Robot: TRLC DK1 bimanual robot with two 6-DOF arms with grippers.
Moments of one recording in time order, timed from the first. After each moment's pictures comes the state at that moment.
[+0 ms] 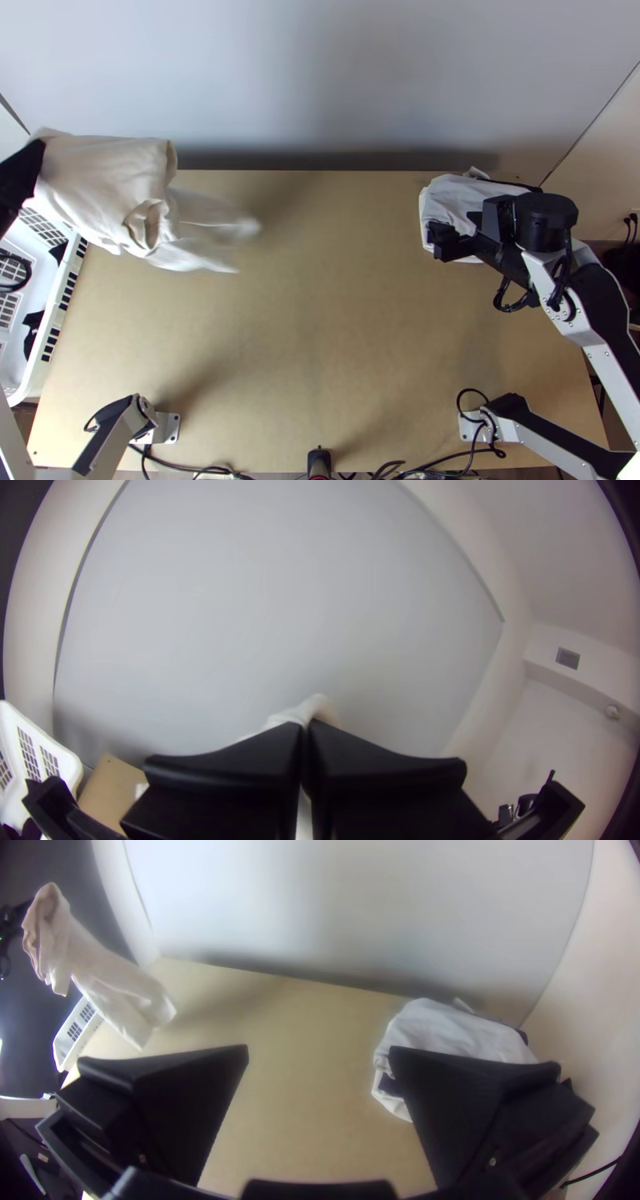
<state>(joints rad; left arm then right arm) 0.55 0.97 1.38 -0.23 0.79 -0.55 0.40 1.08 1.27 -0.71 0.02 0.10</state>
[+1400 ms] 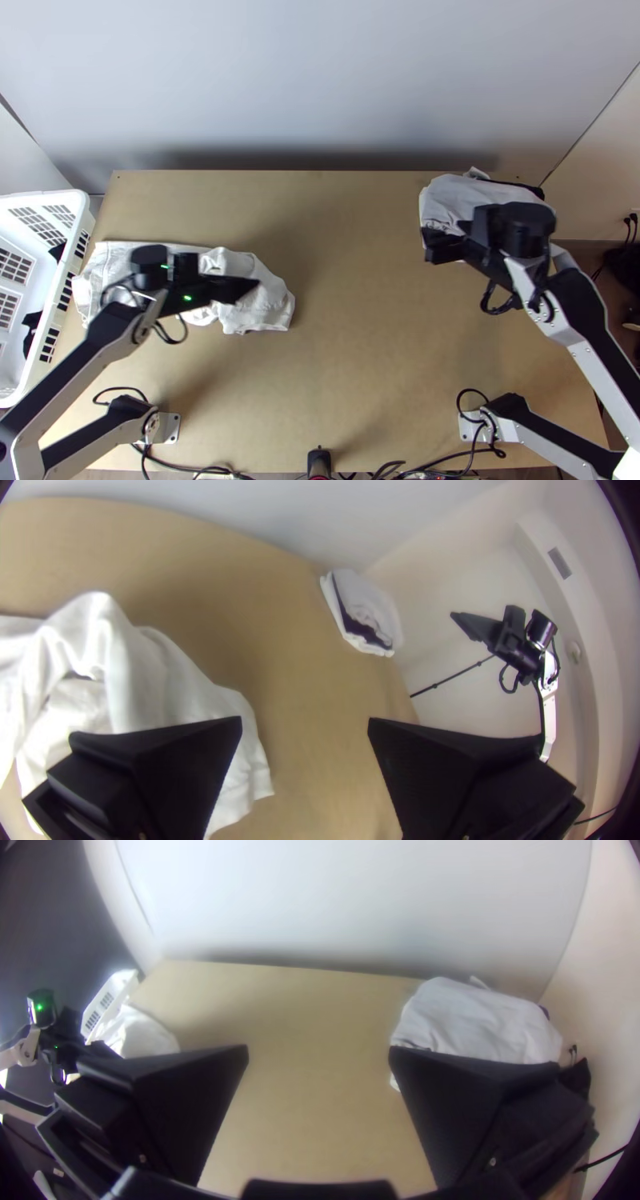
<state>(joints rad) -0.31 1.06 0.68 -0.16 0.63 -0.49 0.42 1.08 1.15 -0.59 0.01 0.19</state>
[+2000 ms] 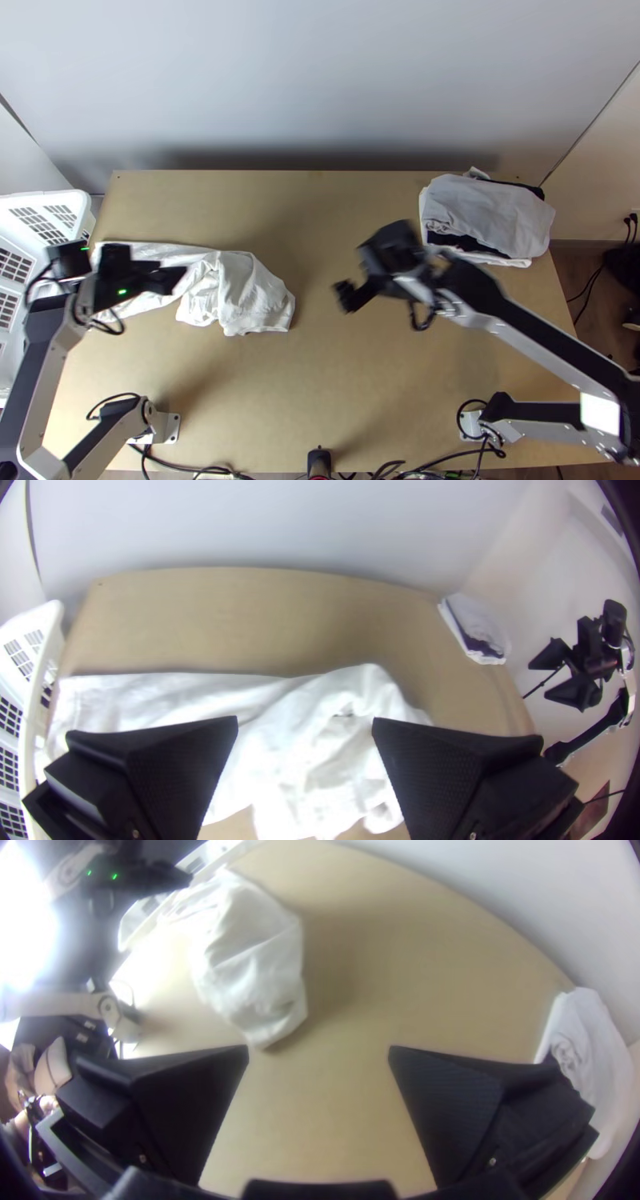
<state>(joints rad) 0.26 1.01 0.81 -0.59 0.58 0.20 0.89 1.41 1.30 -0.71 -0.05 0.20</state>
